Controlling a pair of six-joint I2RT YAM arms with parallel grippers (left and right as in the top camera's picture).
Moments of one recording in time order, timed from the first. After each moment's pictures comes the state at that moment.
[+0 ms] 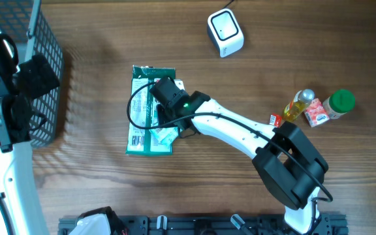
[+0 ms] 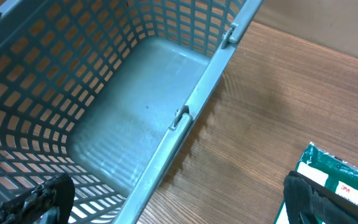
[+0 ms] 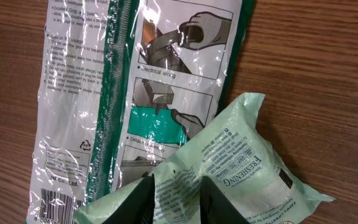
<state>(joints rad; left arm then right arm) 0.24 1.27 1.62 -1.12 -0.28 -0.14 0.84 2.00 1.41 -0.54 0.01 0.66</state>
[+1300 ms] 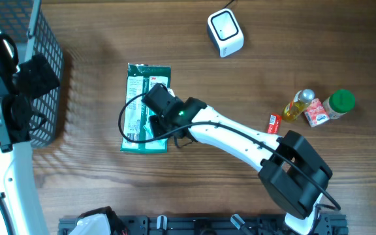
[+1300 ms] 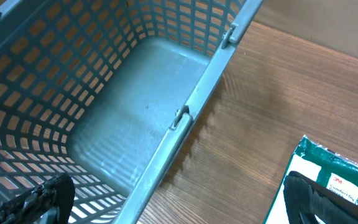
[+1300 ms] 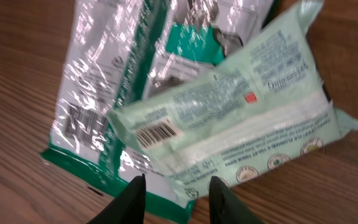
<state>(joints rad) 0.24 1.27 1.62 -1.12 -0.28 -0.14 0.90 1.95 1.40 -0.61 -0.07 0.62</state>
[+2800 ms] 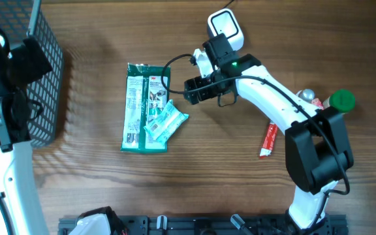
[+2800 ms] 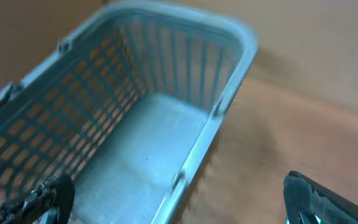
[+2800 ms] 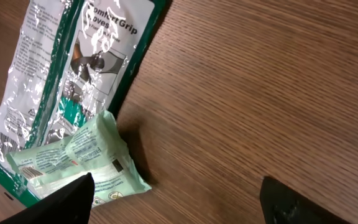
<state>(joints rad) 0.24 1.27 1.62 -0.91 -0.29 -0.07 0.49 1.98 1.47 -0.68 -0.31 0.11</state>
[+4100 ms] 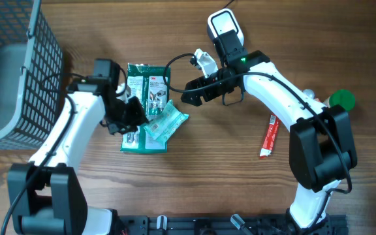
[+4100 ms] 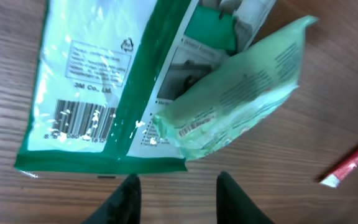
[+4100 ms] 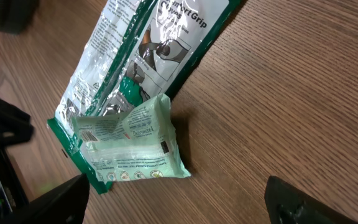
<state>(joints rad) -0.10 1.61 1.09 -1.00 0.34 -0.50 0.43 1.98 1.47 -0.70 -0.58 -0.06</state>
